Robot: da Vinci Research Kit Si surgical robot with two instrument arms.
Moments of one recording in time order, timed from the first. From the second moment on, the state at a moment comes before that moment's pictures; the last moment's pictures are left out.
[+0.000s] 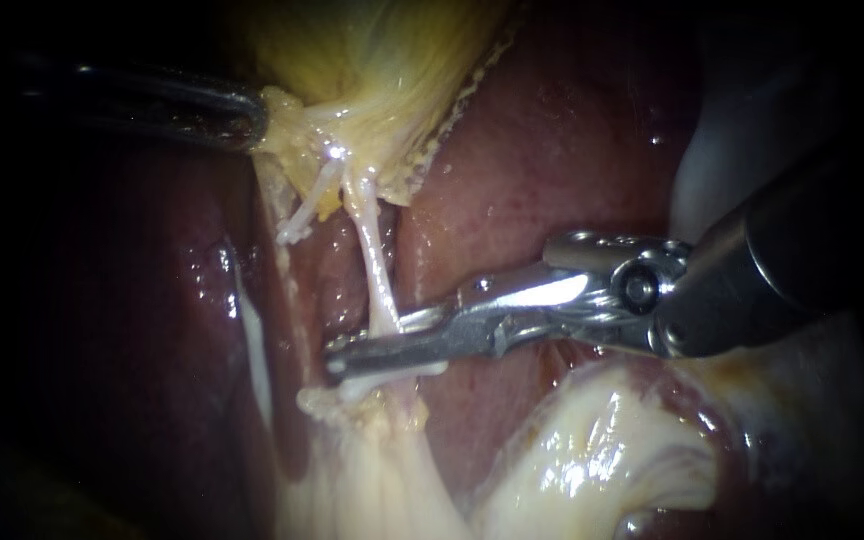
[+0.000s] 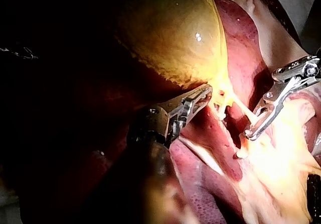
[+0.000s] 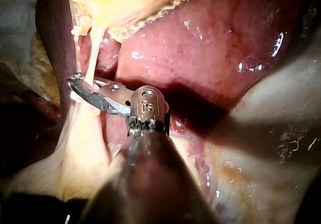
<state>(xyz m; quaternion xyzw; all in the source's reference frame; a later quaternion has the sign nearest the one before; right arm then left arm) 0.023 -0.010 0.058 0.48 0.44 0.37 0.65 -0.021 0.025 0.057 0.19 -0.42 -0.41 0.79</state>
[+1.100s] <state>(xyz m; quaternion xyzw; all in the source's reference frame) 0.014 -0.009 0.055 0.20 0.57 0.11 0.79 -0.020 0.024 0.057 0.19 -0.42 -0.41 0.79</state>
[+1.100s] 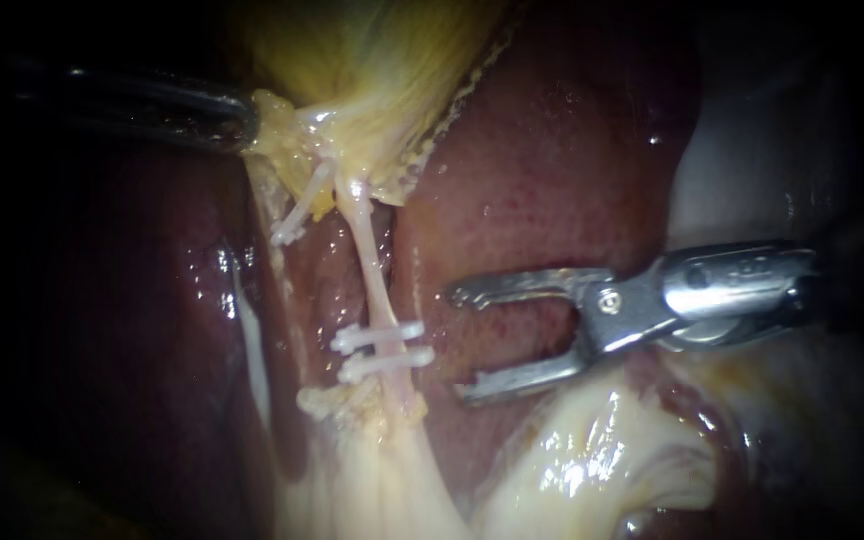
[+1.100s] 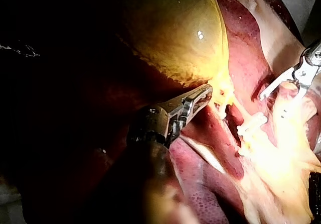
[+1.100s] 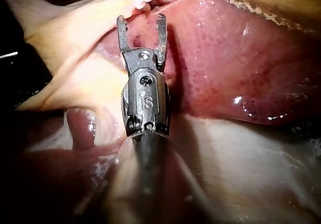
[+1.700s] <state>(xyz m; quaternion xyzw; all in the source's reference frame) 0.011 -0.009 0.053 0.16 0.53 0.13 0.82 -0.022 0.024 0.059 0.20 -0.42 -0.40 0.79</state>
